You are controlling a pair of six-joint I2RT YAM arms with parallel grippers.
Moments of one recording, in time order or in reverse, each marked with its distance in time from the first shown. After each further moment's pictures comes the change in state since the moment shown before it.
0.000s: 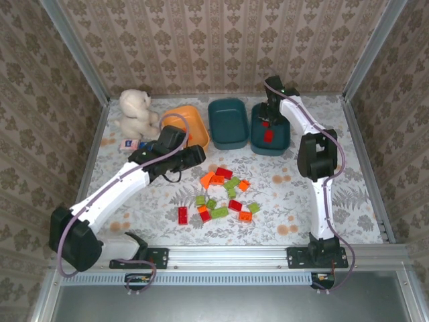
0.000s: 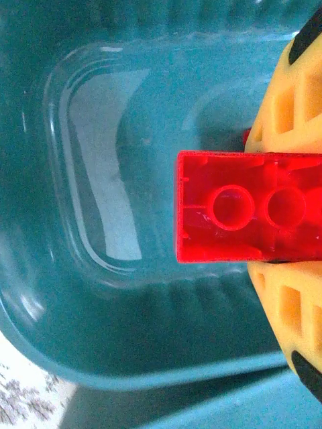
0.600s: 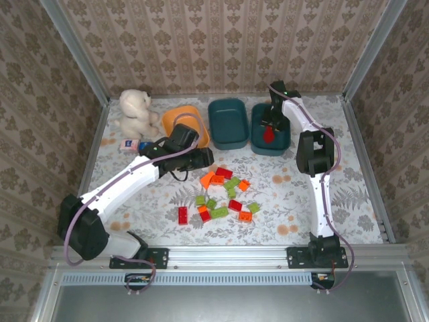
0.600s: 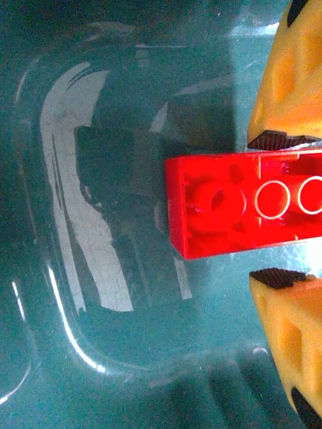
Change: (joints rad) left arm -0.059 0.095 0.062 -0.036 0.015 0.087; right arm -0.047 0.121 0.080 -0.048 -0.061 -0.027
